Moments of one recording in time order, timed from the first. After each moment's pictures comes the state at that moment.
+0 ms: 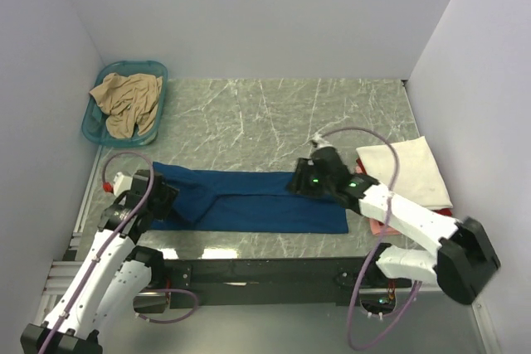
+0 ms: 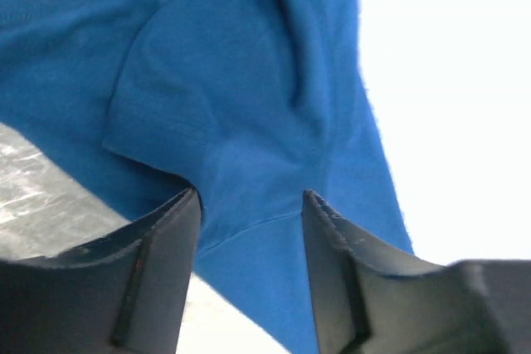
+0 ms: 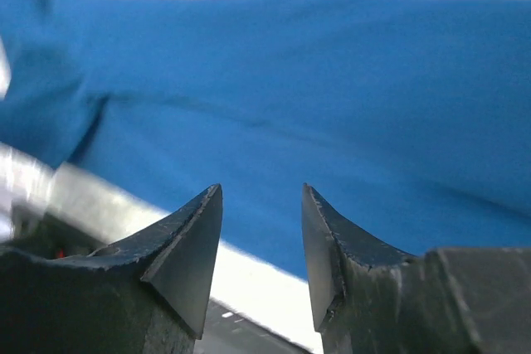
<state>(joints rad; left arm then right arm) -0.25 0.63 0.52 -0.80 -0.27 -1.31 0.61 1.10 0.64 -0.30 -0.03 0.73</state>
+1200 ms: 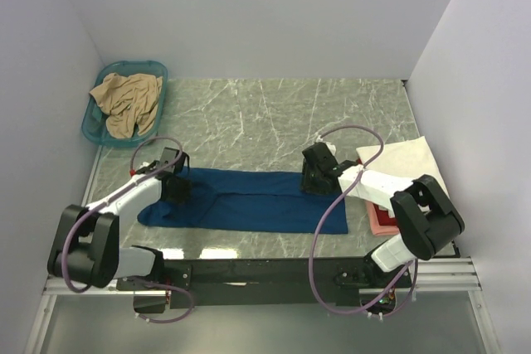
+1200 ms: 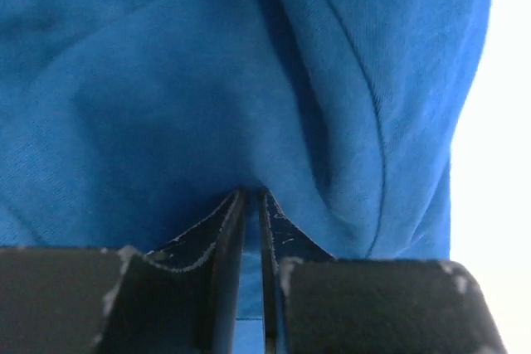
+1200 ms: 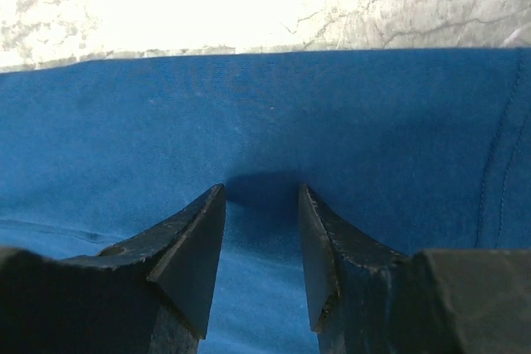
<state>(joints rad) -0.24 1.28 0.60 -0.54 -0.23 -1.40 0.56 1.50 0.74 -0.29 0.14 0.69</state>
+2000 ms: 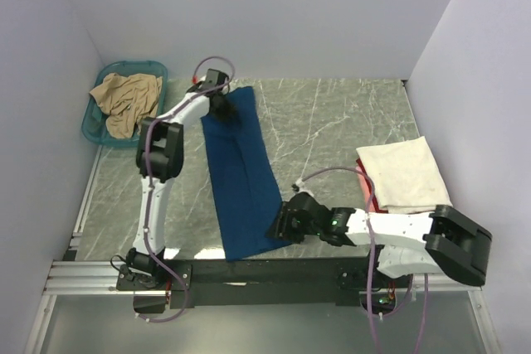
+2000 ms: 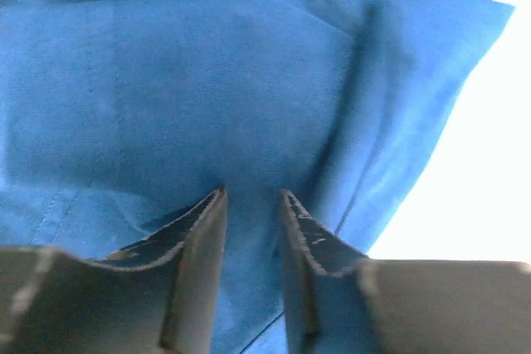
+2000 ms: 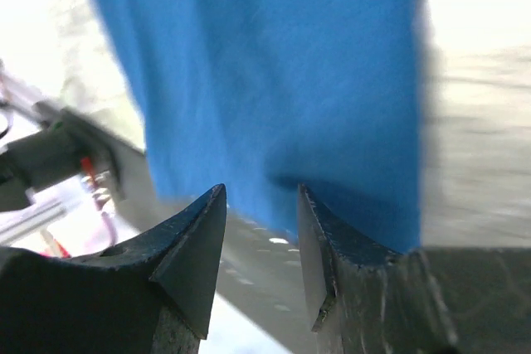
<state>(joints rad) -0.28 2.34 1.89 -0.52 -0.08 -0.95 1.05 1.20 0.41 -0.03 -0.01 1.21</state>
